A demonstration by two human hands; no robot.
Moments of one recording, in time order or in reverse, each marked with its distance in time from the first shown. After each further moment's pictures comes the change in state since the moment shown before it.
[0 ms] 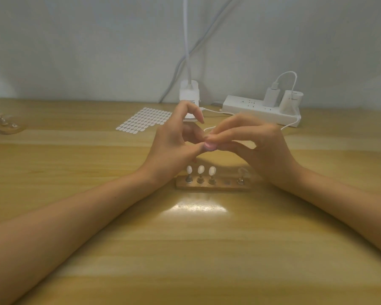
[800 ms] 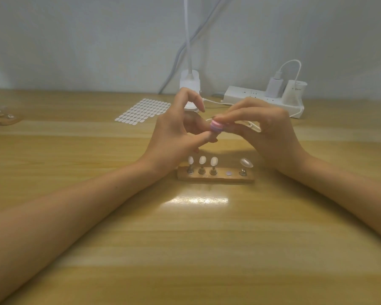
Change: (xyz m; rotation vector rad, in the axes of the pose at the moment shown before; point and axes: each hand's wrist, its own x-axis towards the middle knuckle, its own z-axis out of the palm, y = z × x) left_hand -0.002 0.002 0.001 0.003 -0.012 0.018; right_hand 0.001 -0.002 -0.001 0.064 0.053 0.133
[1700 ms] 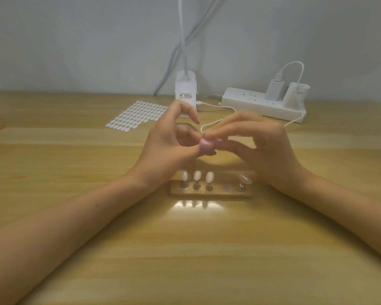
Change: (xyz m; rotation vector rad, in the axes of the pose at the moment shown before) left_hand 0.003 -0.004 -0.002 -0.189 -0.053 -0.136; right_hand -0.002 0.003 0.005 0.084 -0.039 0.029
